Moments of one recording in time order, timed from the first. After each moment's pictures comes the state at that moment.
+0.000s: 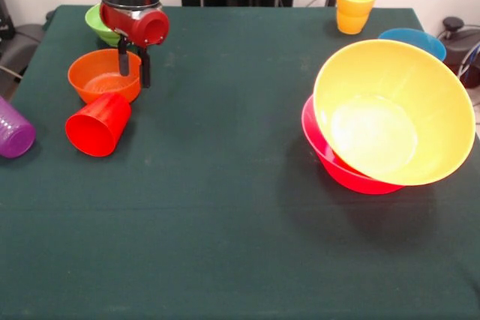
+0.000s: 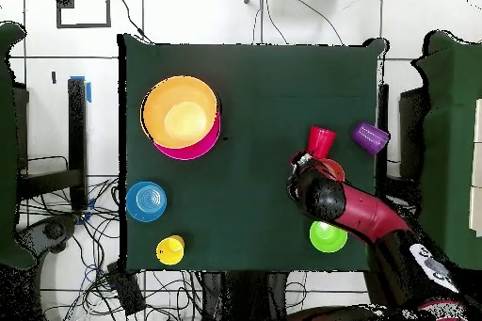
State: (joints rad) arm -0.66 -0.56 0.11 1.84 -0.18 0.06 2.15
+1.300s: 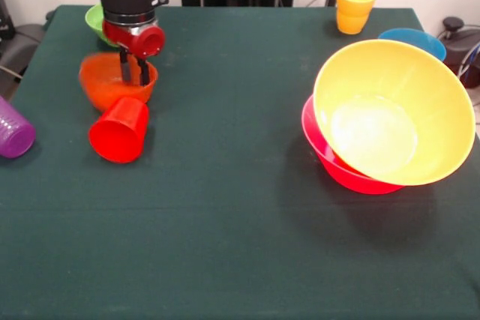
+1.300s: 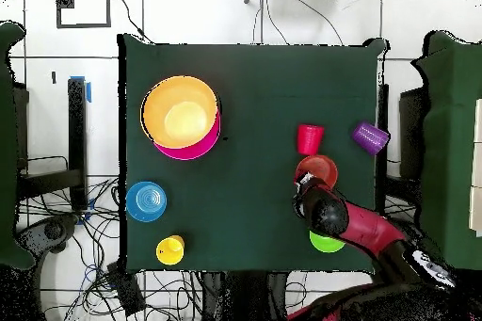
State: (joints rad) arm -0.76 -0.43 0.11 1.84 -0.30 -0.02 2.15
